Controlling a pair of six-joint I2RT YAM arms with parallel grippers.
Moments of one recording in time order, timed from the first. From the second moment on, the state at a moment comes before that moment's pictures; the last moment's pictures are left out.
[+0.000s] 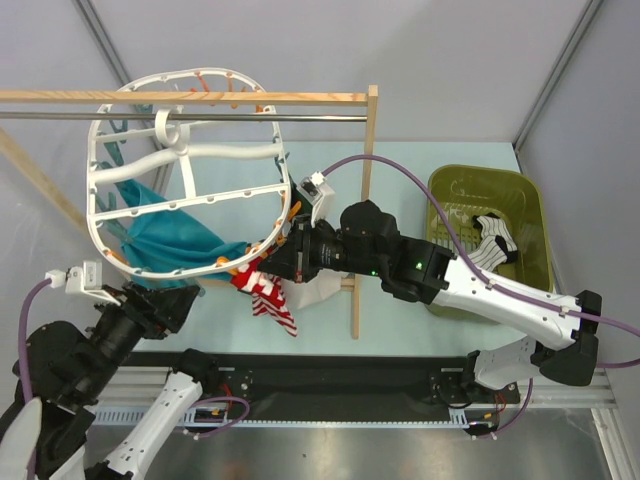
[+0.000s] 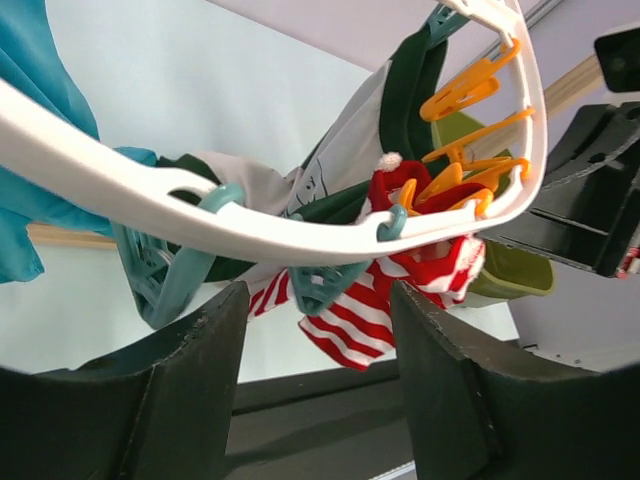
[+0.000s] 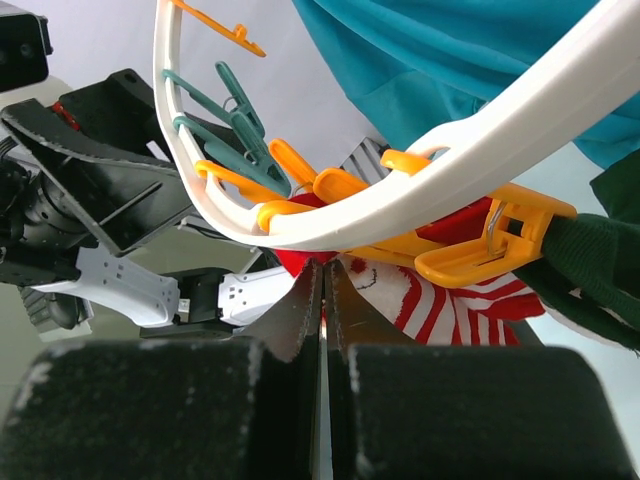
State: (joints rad) left arm -0.36 0.37 1.36 -1.17 -0.01 -0.61; right arm 1.17 1.37 1.45 -0.21 -0.13 0.79
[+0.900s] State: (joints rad) left arm -0.36 0.37 1.28 -1.02 -0.02 -0.50; right arm 1.17 1.37 1.44 -0.20 -0.15 0.79
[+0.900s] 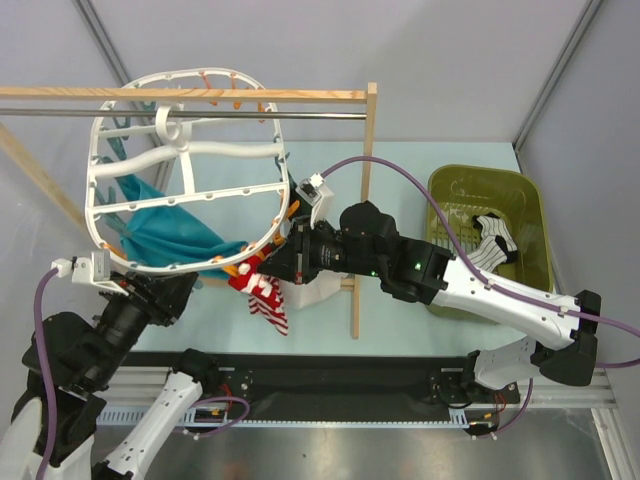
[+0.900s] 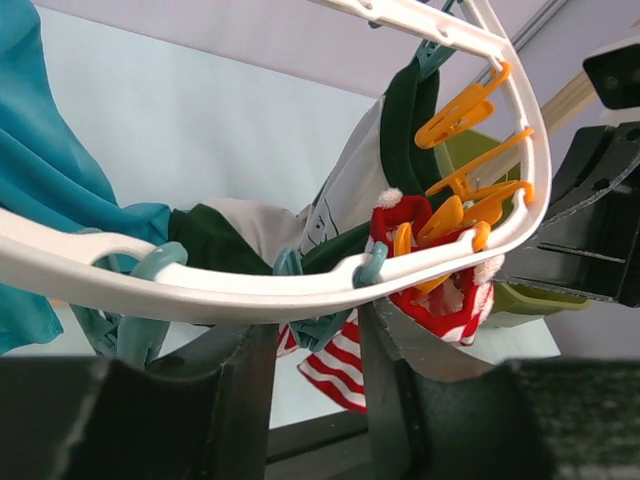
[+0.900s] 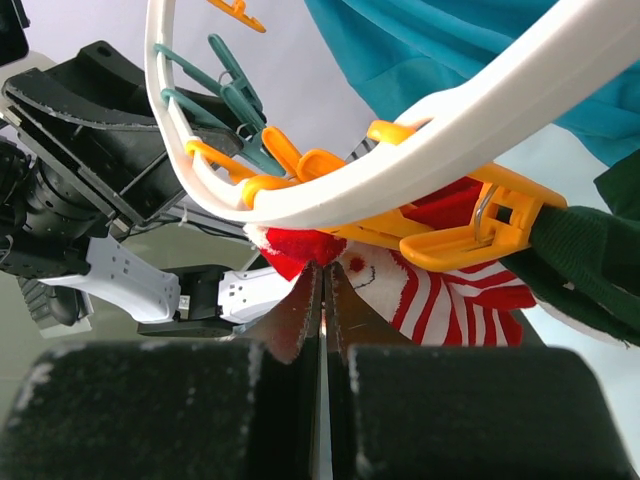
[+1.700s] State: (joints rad) left arm -0.36 0.42 1.29 -1.04 0.01 -0.54; right arm 1.08 1.21 1.44 -0.57 0.05 0.63
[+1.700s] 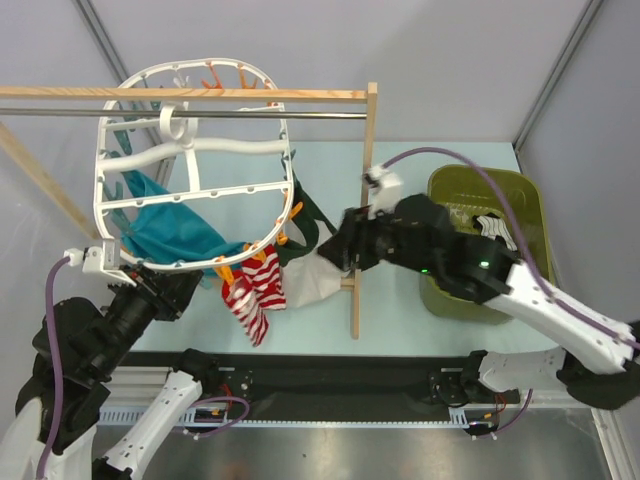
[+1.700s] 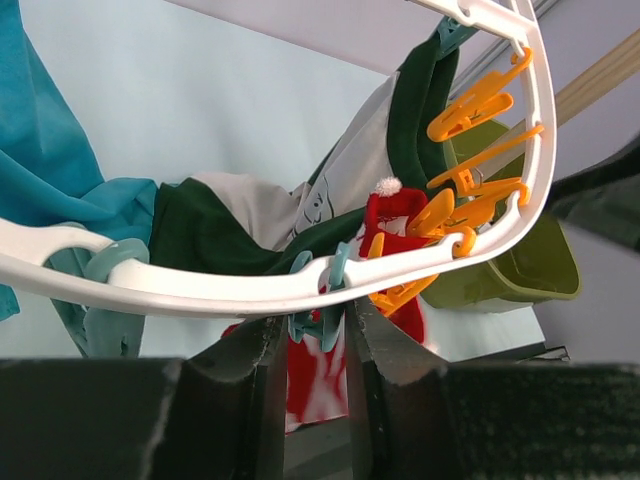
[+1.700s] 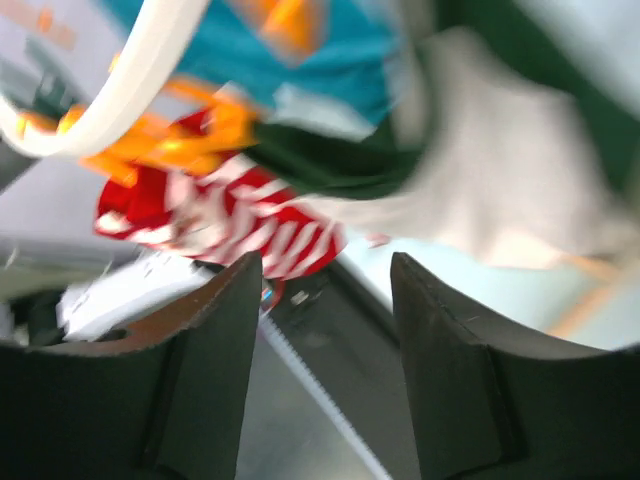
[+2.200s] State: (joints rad) left arm -0.36 0.42 1.29 -1.06 0.03 -0.55; right arm 0.04 1.14 1.27 -0.62 0.16 0.44
